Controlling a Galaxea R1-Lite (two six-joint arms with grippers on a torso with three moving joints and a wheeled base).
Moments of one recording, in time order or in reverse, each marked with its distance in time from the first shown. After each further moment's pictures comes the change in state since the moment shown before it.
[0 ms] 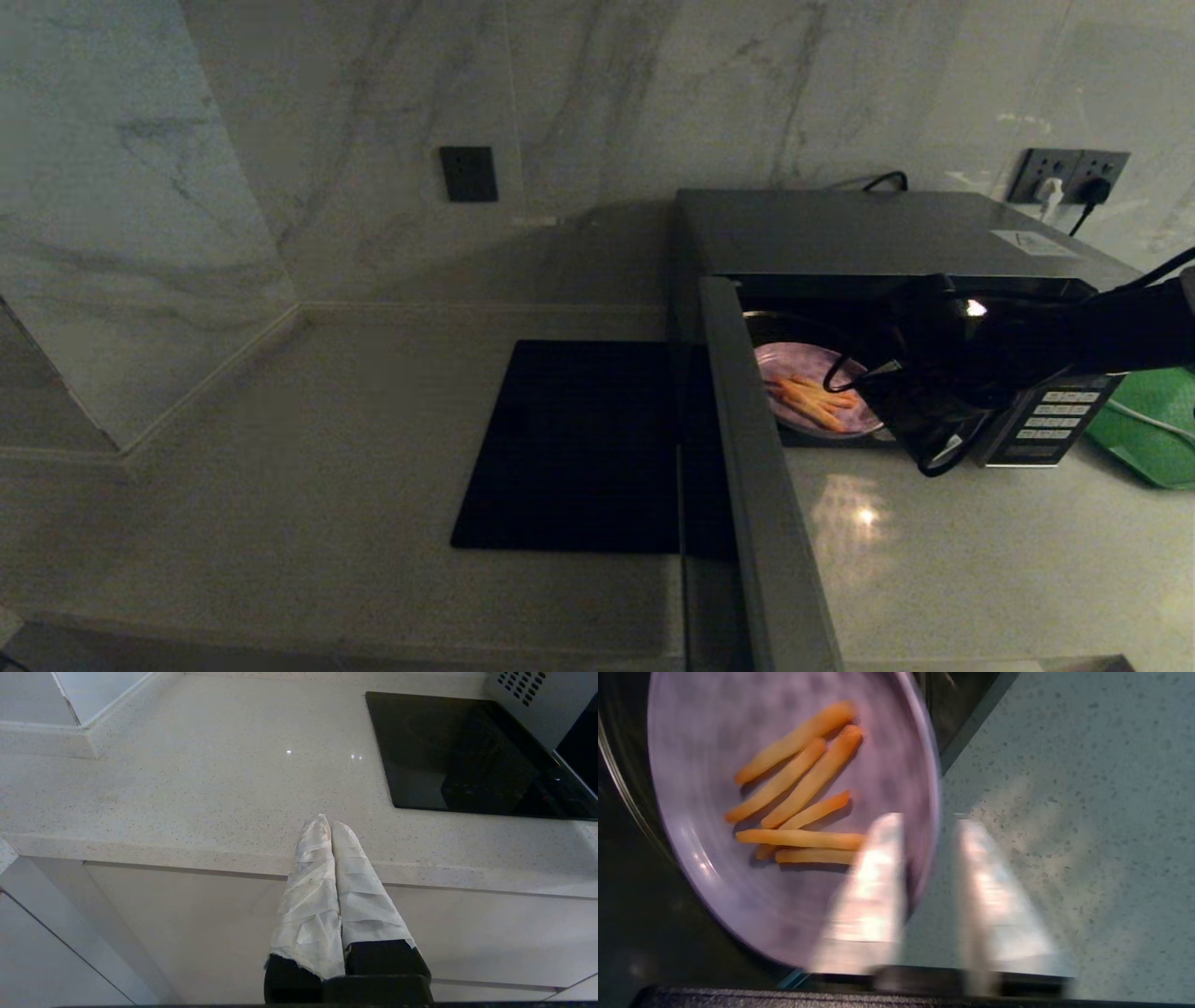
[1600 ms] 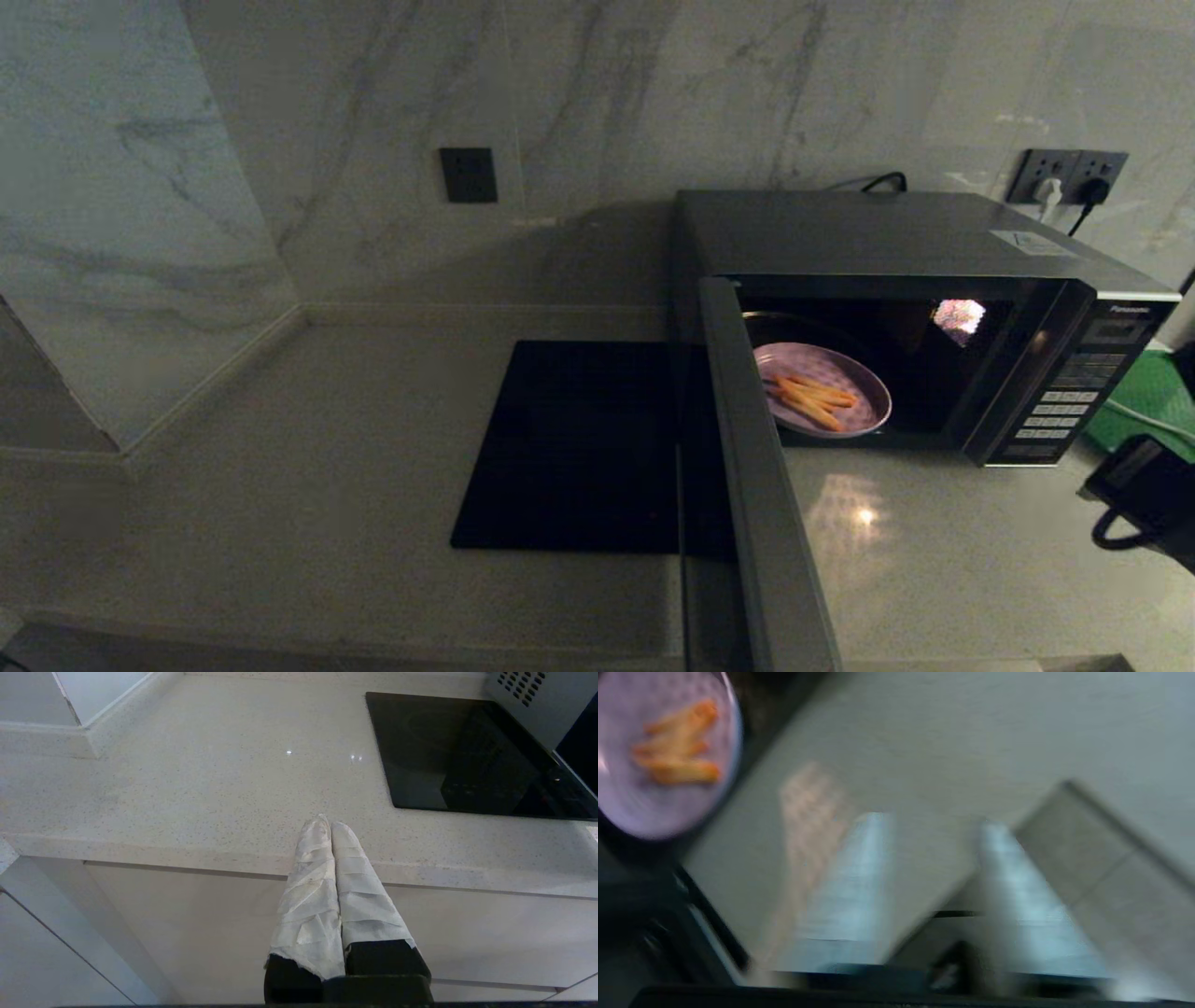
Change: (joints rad) left arm 0.000 0.000 0.000 0.000 0.000 0.000; right arm -0.013 -0.749 0.631 0.071 -0.246 -0.224
